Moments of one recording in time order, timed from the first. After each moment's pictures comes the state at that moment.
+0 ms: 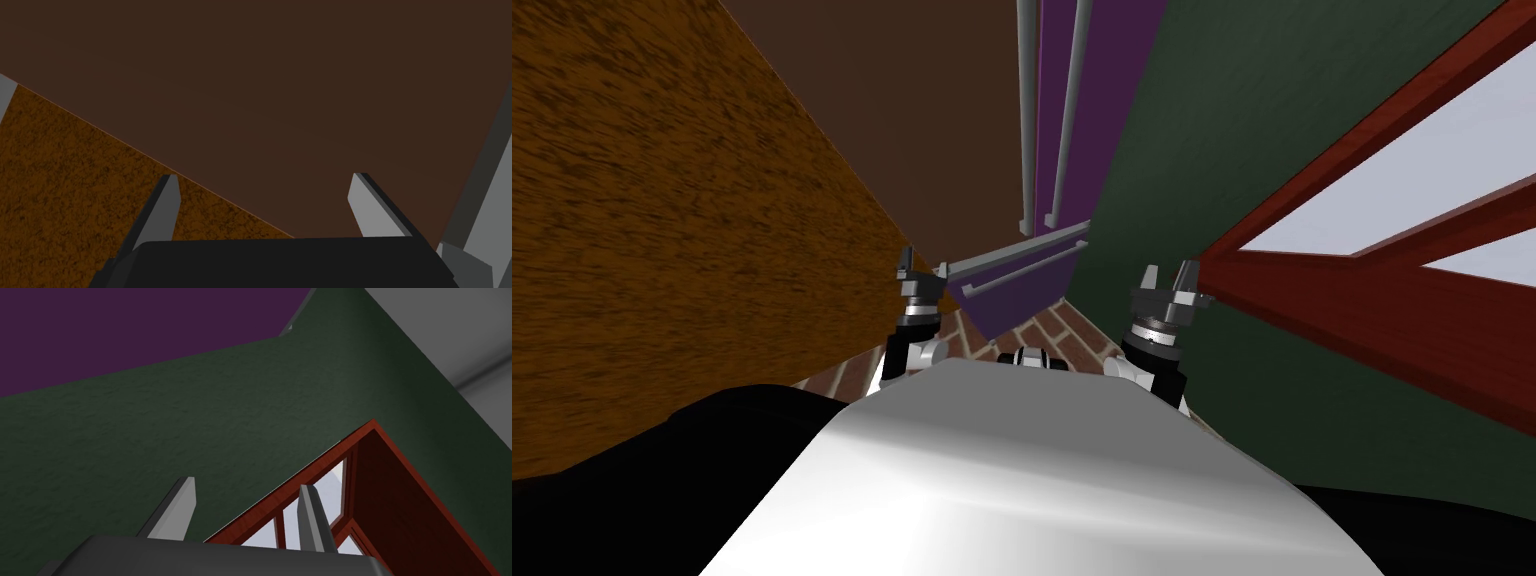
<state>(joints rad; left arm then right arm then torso) 0.54 0.17 0.12 -2.39 0.19 -0.28 0.20 0.54 -0.02 0.03 -2.33 -0.10 -0.56 -0.12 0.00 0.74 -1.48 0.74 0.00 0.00</state>
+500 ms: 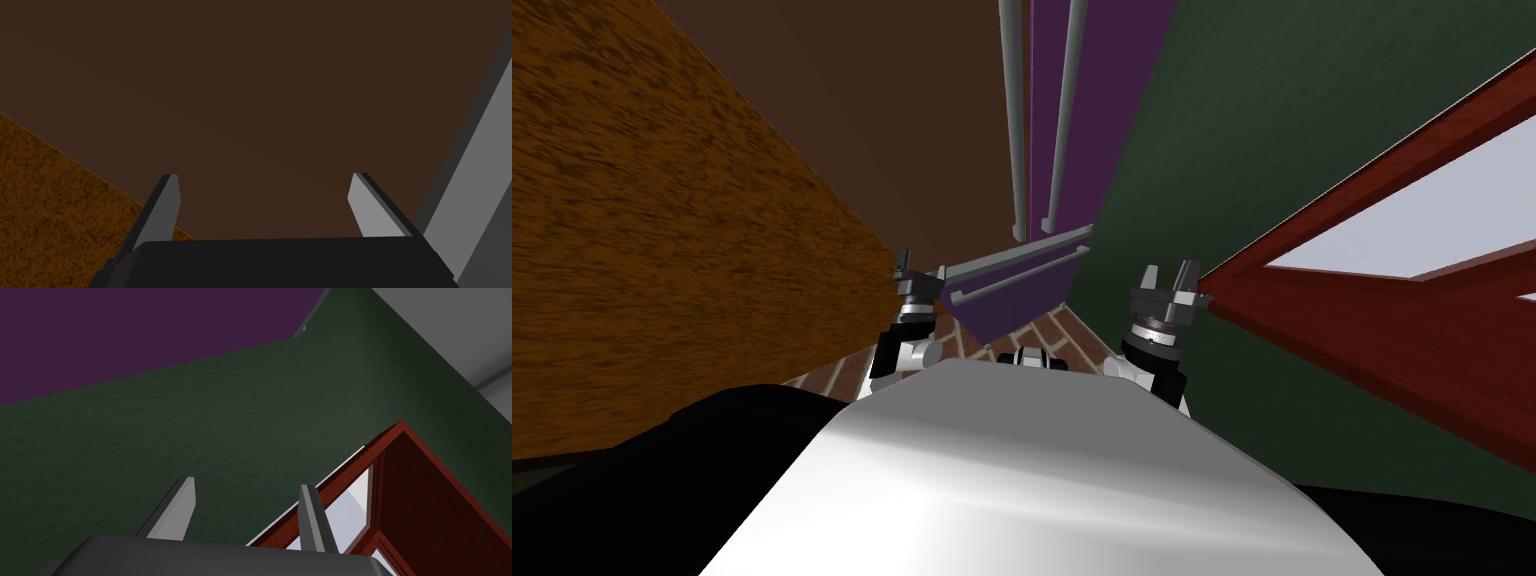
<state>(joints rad) 0.54 0.18 0.17 -2.41 0.28 -0.16 0.26 0.54 -0.02 0.03 -2.33 -0.10 -0.56 -0.12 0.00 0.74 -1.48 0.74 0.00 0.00</state>
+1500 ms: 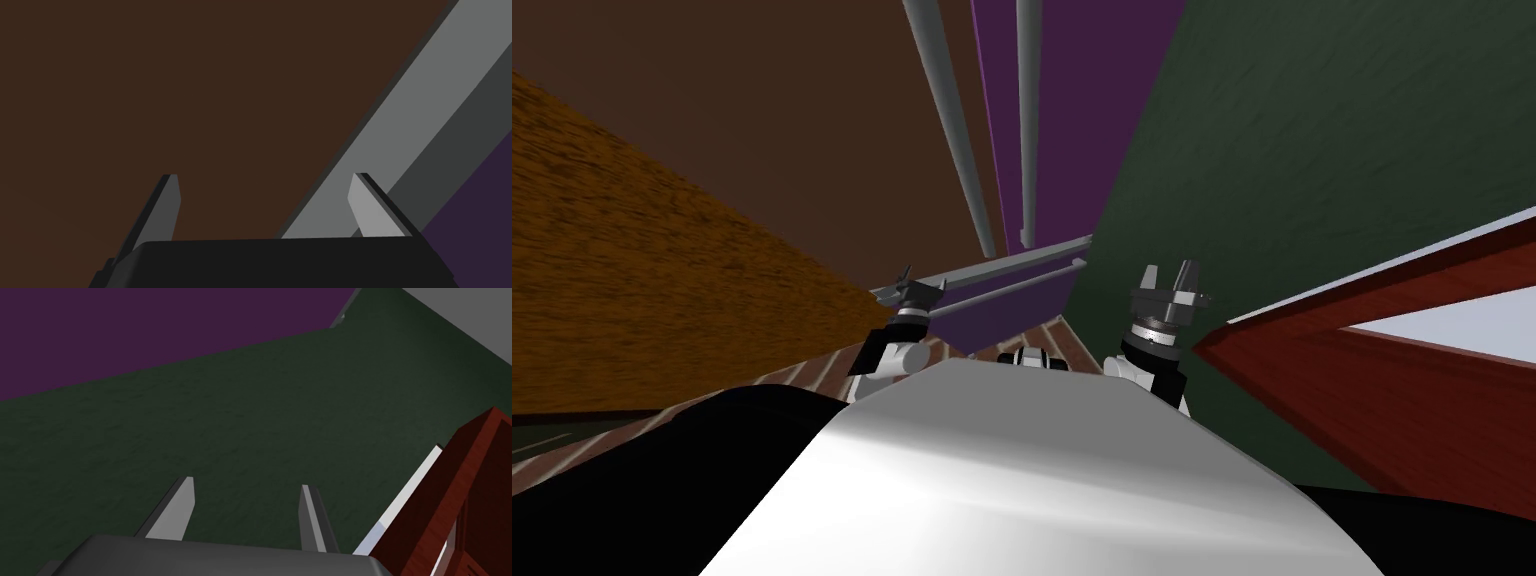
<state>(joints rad) 0.58 0.15 0.29 -2.41 0.51 0.12 0.39 0.54 -0.02 0.03 -2.33 -0.10 -0.56 -0.12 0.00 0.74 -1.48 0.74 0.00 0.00</state>
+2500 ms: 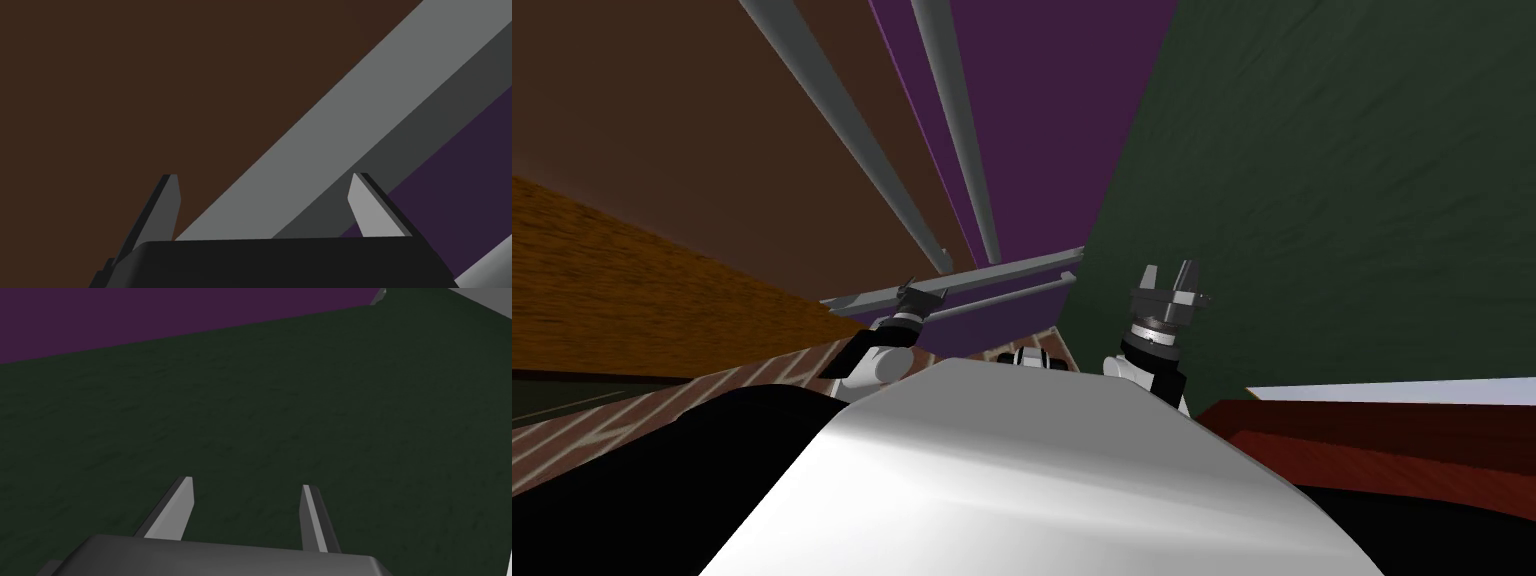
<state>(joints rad) 0.62 0.17 0.39 -2.44 0.73 0.36 0.53 0.54 -0.01 0.03 -2.33 -0.10 -0.56 -0.12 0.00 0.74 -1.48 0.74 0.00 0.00</state>
